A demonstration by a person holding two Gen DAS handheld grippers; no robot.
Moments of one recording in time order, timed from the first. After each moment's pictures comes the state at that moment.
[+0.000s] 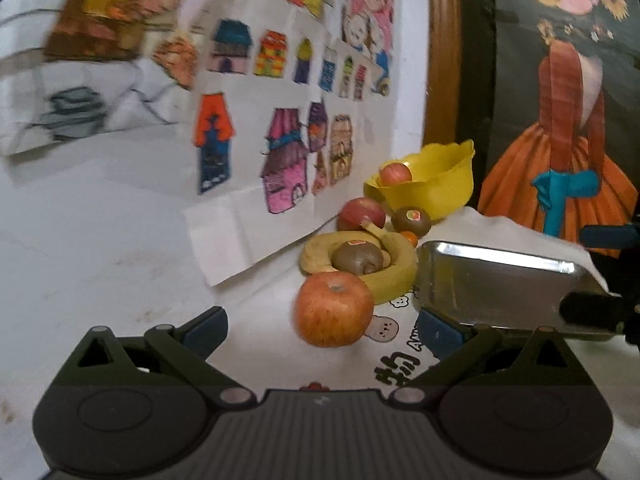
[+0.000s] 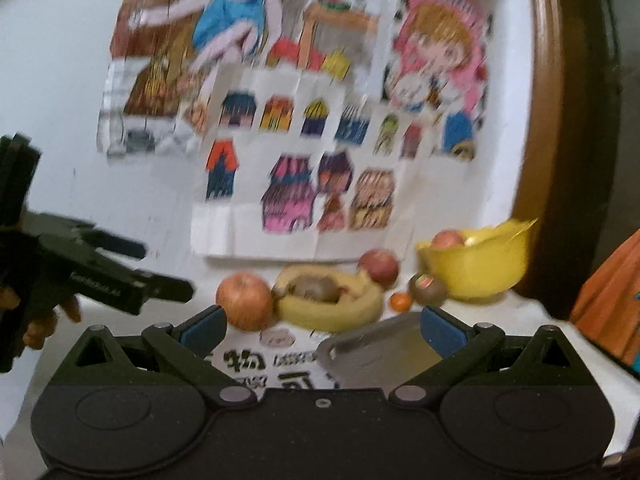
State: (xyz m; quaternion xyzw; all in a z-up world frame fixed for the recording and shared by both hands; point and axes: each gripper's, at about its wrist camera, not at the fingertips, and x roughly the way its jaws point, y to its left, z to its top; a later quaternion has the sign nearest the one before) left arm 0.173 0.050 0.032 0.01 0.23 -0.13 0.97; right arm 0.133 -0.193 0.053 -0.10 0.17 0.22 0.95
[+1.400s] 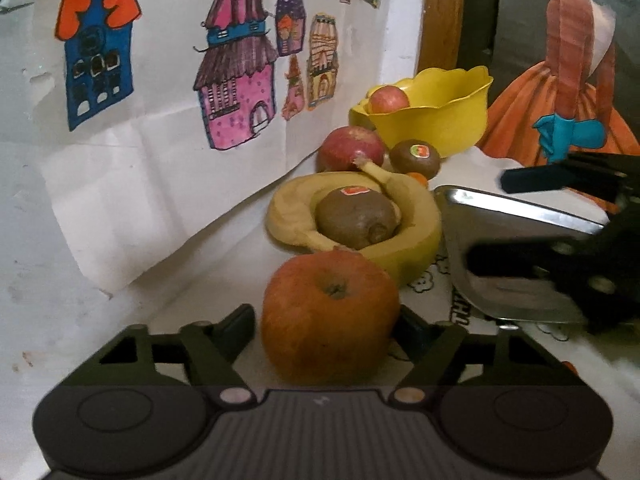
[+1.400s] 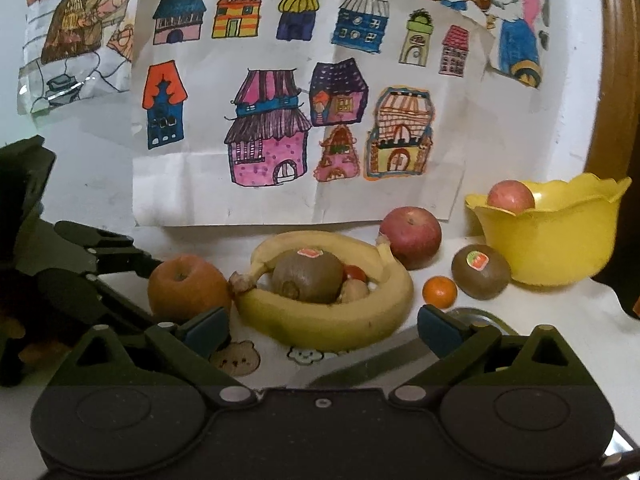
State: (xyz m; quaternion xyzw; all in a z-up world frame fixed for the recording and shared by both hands) left arm 0.270 0.031 -0.009 0.03 0.33 -0.17 0.93; right arm 0.284 -0.170 0.023 -0.11 0.26 0.26 0.92
